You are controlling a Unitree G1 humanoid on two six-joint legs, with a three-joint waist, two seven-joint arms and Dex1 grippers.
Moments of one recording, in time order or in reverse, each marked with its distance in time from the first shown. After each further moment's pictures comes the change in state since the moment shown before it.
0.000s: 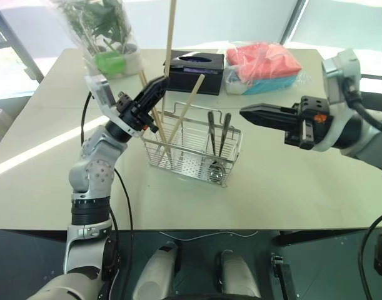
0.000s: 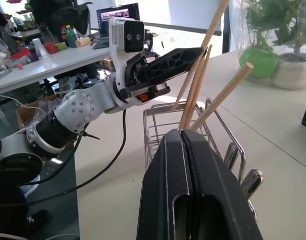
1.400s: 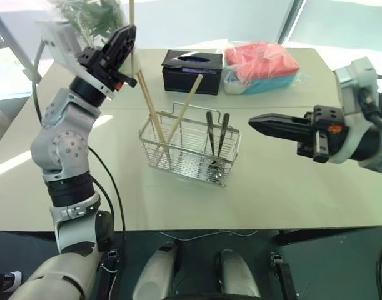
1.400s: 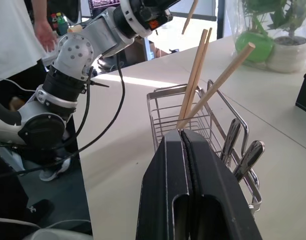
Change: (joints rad) left arm -0.204 0.059 0.182 -0.102 0.049 0.229 0.227; right arm 0.094 -0.071 -0.107 -0.088 0.127 0.056 -0.072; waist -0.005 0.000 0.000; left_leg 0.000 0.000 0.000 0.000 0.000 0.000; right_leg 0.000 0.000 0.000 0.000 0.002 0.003
